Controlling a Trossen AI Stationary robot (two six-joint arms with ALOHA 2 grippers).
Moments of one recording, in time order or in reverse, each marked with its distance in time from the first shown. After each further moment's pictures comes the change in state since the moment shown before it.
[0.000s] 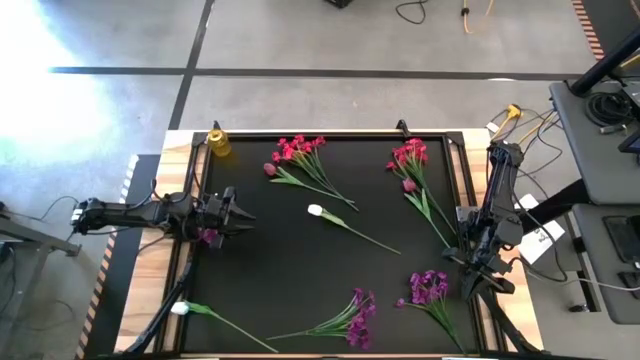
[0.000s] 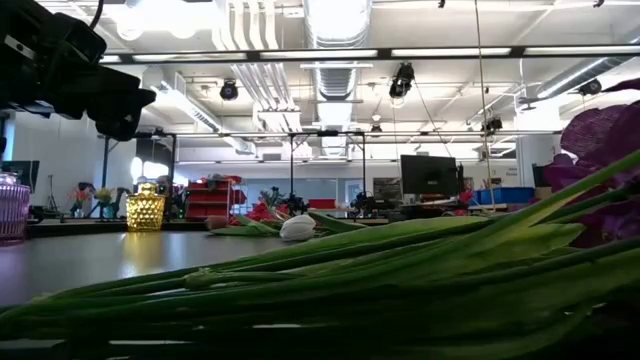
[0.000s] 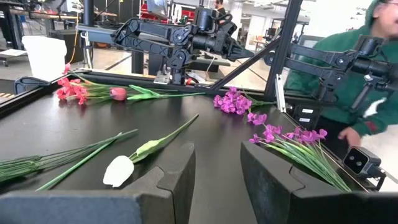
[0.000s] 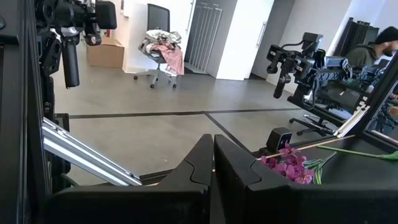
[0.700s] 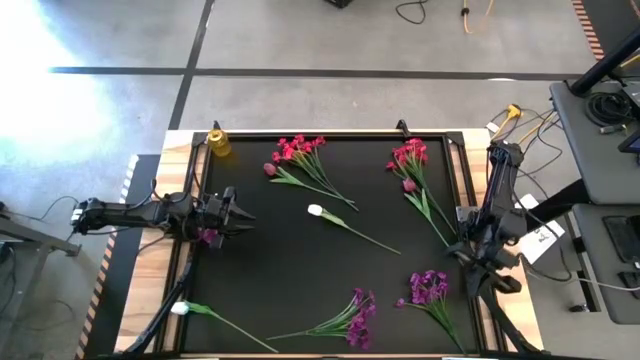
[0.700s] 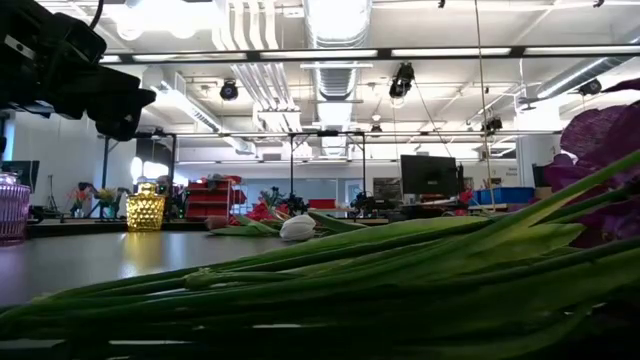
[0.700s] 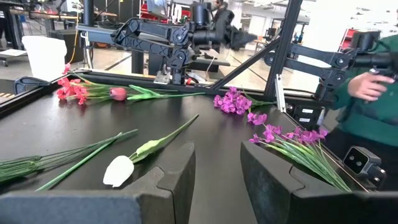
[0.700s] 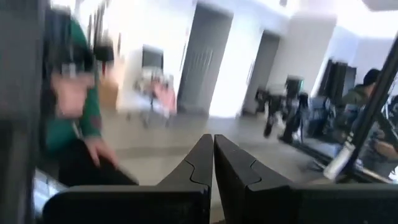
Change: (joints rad) left arm 0.000 0.000 0.000 0.000 0.000 0.000; right arm 0.000 0.000 0.000 0.233 -0.002 0.031
